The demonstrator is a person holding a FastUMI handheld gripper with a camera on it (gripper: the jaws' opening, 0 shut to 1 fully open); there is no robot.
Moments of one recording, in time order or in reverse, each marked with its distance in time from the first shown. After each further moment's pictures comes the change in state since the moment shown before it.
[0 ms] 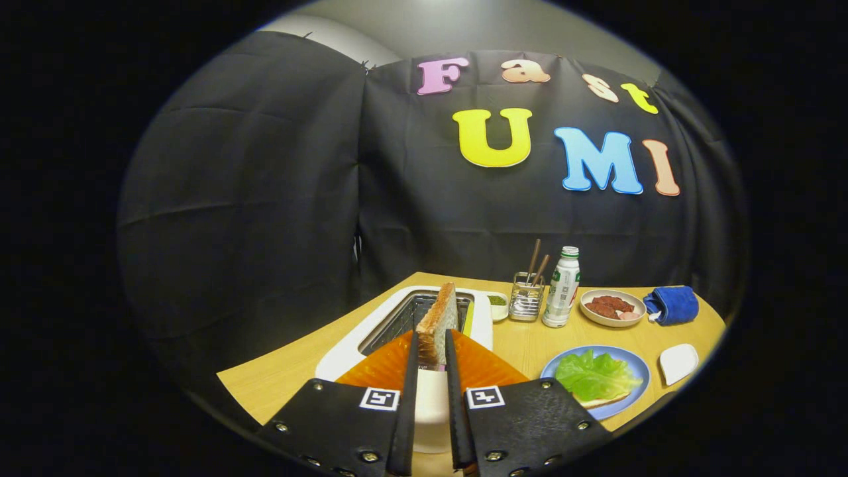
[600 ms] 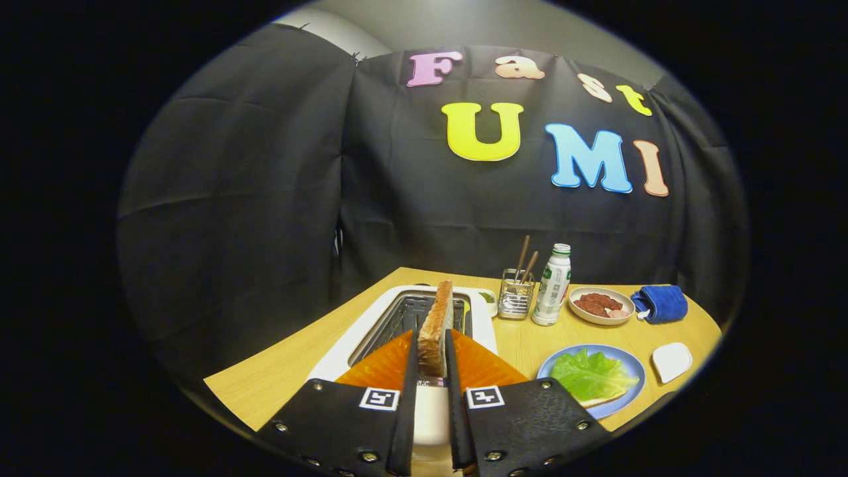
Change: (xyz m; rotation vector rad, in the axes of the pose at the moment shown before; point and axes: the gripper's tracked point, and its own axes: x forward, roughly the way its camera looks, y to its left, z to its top) arm 0.023 -0.003 -0.003 -0.002 0.032 -0.082
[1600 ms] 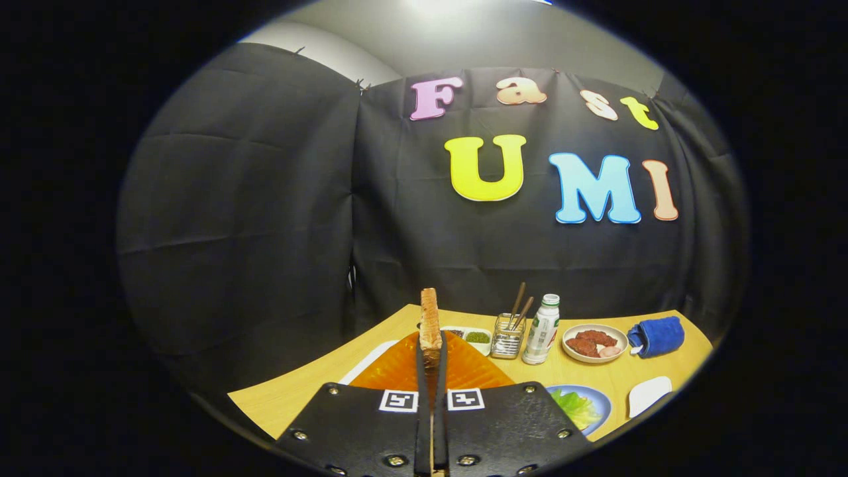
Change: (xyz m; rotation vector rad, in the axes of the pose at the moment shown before) arm -0.051 -0.052 0.099 0.008 -0.131 0.098
